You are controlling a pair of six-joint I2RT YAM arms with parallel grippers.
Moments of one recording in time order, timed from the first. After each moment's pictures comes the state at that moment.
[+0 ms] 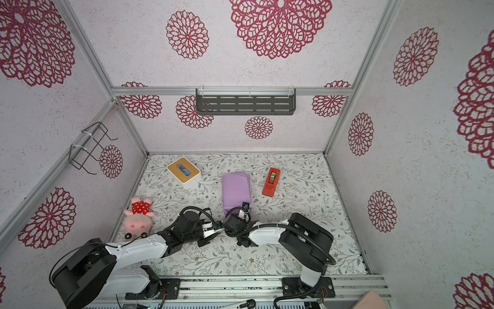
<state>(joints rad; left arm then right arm) -0.70 1.30 0.38 0.21 0.22 0.59 1.07 1.74 0.84 -0.12 0.50 1.07</state>
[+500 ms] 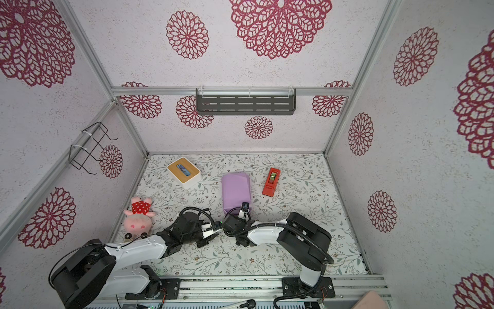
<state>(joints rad) -0.69 1.29 0.36 0.20 0.22 0.58 1.07 1.75 0.85 -0.16 0.53 1.06</state>
